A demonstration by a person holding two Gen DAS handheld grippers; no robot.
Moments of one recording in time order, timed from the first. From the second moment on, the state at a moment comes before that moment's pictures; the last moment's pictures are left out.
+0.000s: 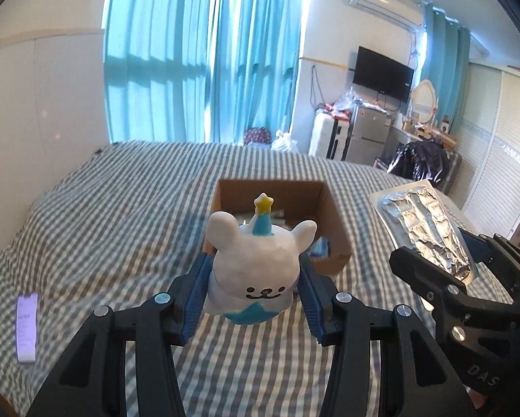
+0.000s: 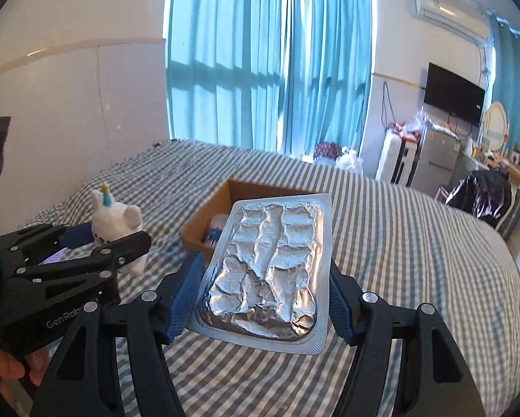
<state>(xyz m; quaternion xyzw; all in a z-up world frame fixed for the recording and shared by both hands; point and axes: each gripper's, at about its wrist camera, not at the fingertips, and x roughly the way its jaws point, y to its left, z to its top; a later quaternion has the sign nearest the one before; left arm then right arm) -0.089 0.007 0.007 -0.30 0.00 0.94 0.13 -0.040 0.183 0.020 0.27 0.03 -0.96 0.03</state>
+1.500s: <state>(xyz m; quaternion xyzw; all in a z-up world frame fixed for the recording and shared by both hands) -0.296 0.084 -0.101 -0.36 0.04 0.92 0.15 -0.289 0.270 -0.078 0.34 -0.04 -0.94 0.02</state>
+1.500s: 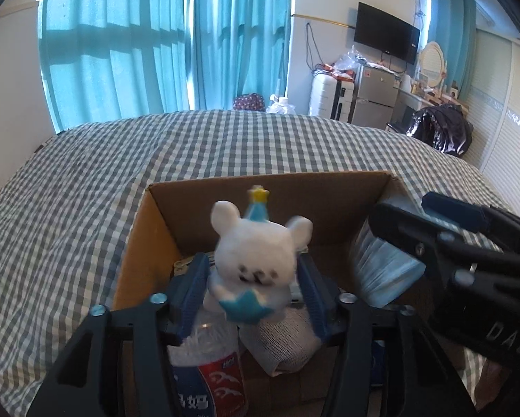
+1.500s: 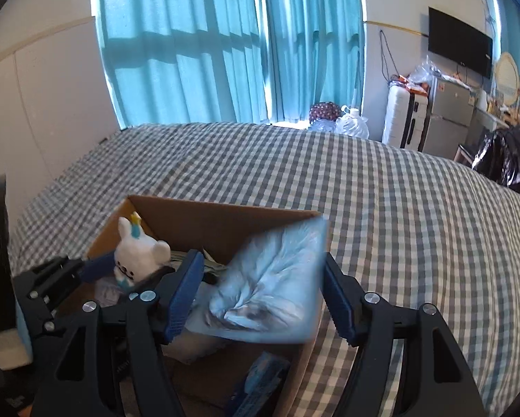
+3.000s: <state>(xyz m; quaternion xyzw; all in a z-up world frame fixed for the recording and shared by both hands) -0.054 0.008 0.042 -0.13 0.04 0.99 0.06 -0.020 0.226 0.027 0.16 -0.02 -0.98 -0.05</state>
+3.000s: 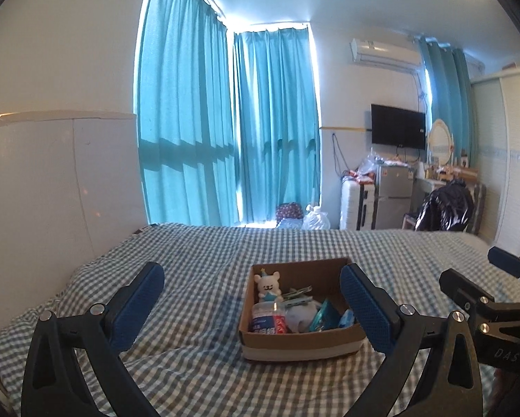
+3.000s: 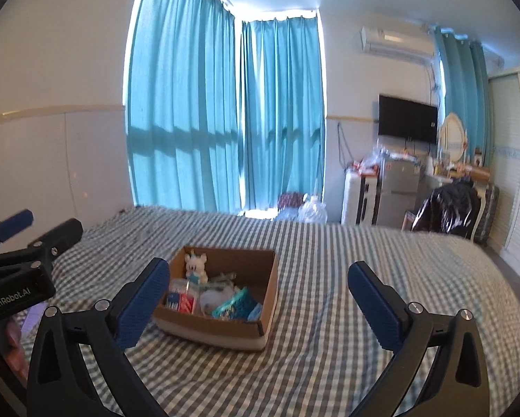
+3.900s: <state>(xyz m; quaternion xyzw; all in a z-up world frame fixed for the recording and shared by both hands) -0.057 0.004 -0.013 -0.21 0.03 0.97 0.07 -0.037 0.230 -0.019 0.20 -0.02 -0.98 -0.07</state>
